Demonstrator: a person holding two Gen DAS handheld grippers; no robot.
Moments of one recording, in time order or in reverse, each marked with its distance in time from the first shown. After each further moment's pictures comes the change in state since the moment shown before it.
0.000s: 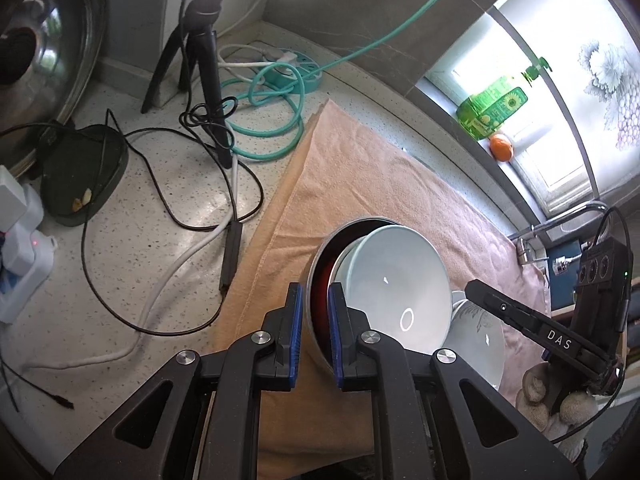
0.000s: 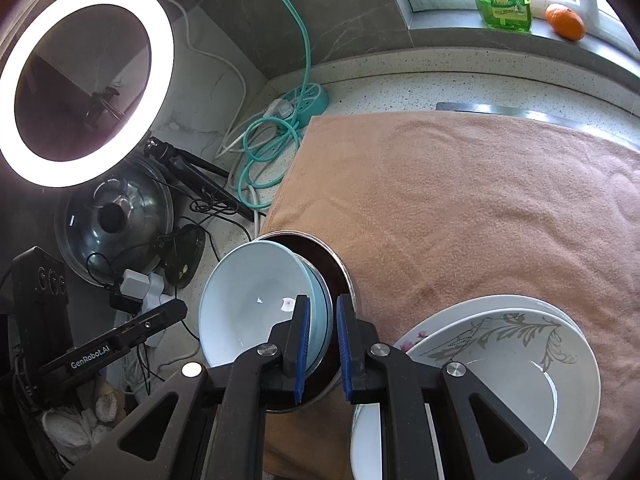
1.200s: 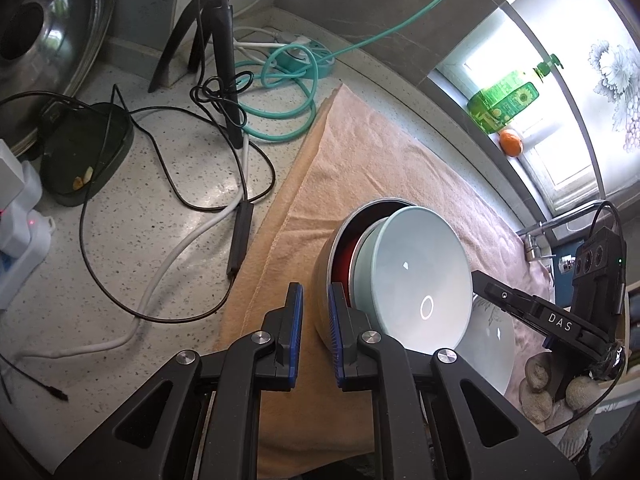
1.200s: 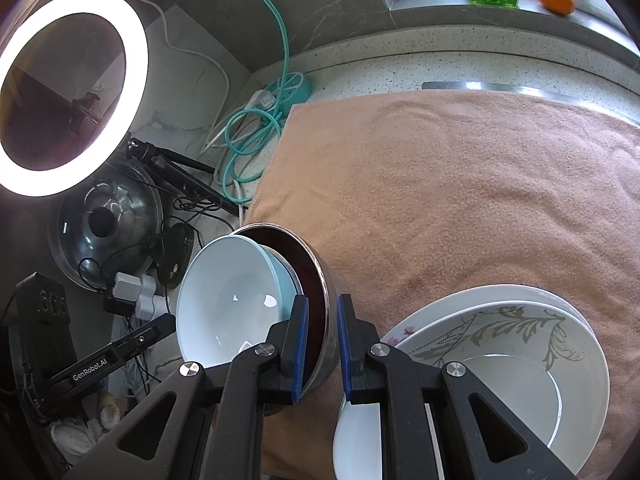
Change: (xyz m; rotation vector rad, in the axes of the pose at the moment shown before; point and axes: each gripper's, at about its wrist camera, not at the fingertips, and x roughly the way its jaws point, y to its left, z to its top) left arm 0.013 0.007 -0.011 -0.008 0.024 0.015; right arm 0.019 -0.019 -0.002 0.047 0.042 0.009
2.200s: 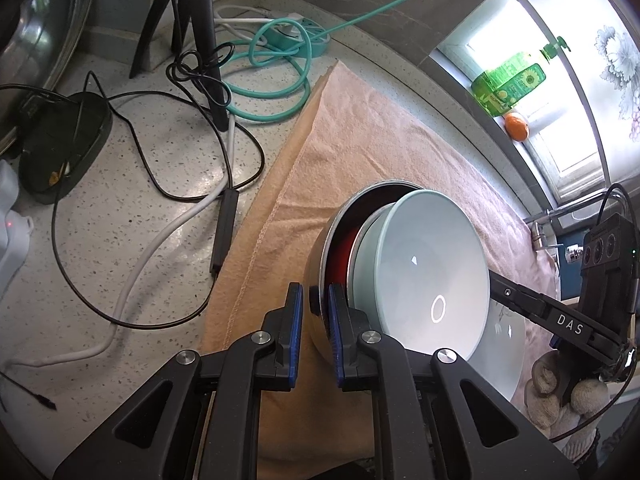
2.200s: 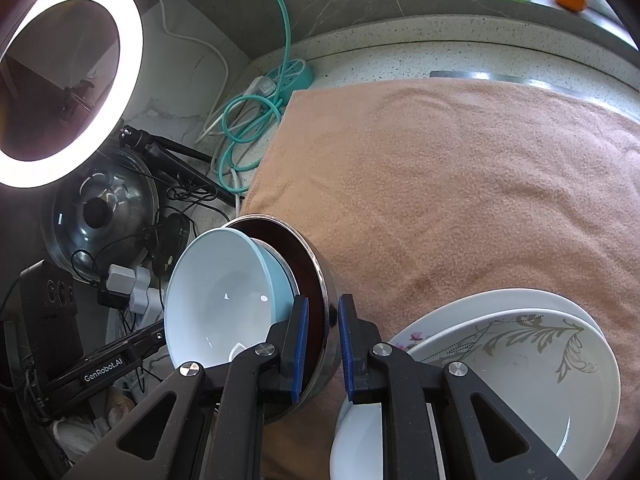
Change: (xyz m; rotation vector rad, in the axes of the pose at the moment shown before) left arm 0.028 -0.005 0.000 0.015 0.053 -0.002; right arm 0.017 0.002 0.001 -0.019 0.031 -0.005
